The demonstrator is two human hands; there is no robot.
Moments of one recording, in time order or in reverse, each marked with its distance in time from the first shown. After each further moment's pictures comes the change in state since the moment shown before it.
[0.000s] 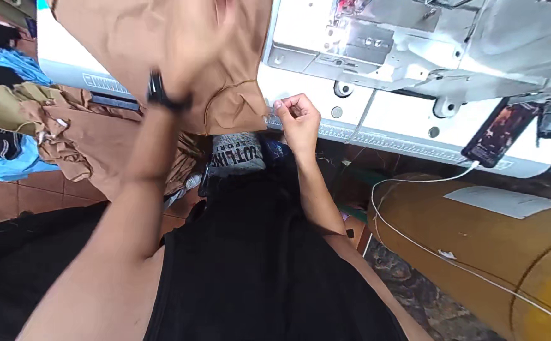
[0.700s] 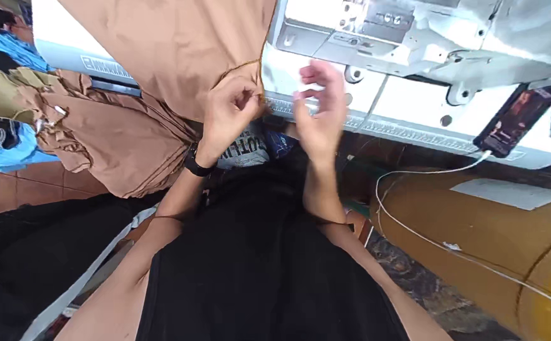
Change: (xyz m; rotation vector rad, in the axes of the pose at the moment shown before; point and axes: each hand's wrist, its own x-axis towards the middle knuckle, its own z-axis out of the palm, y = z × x) left_hand -0.153 0.040 0.063 -0.520 0.159 -0.062; right_hand -0.003 -0.052 -0.010 -0.071 0.014 -0.346
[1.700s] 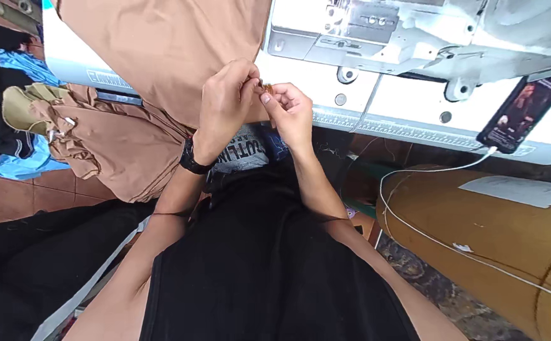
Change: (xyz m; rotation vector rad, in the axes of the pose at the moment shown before) left_hand 0.031 0.034 -0.002 0.241 -0.067 0.131; right_hand -0.007 0.031 0.031 0.353 -0.053 0.300
